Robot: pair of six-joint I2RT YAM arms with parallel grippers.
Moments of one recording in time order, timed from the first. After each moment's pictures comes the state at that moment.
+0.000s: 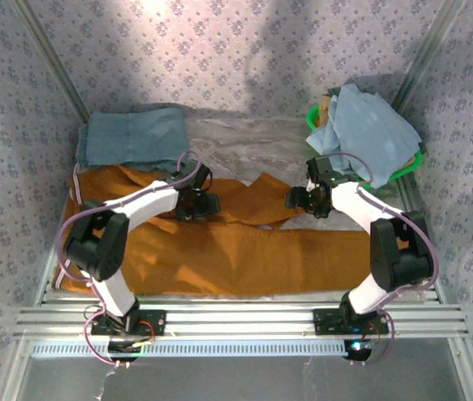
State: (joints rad) left arm -0.55 1.74 1.12 -0.60 0.00 -0.70; right arm 0.26 1.59 1.00 -0.57 -0.13 0.46
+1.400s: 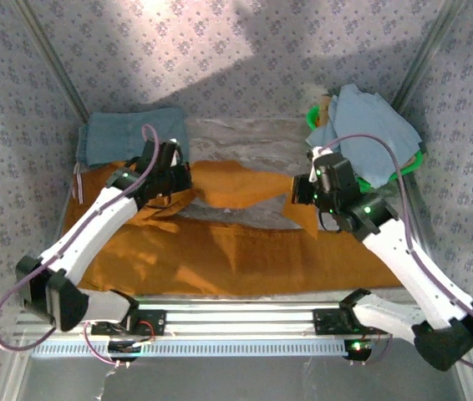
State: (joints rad) left arm -0.49 1.31 1.23 -0.72 -0.03 -0.58; right arm 0.57 1.03 1.14 -0.73 0.13 0.45
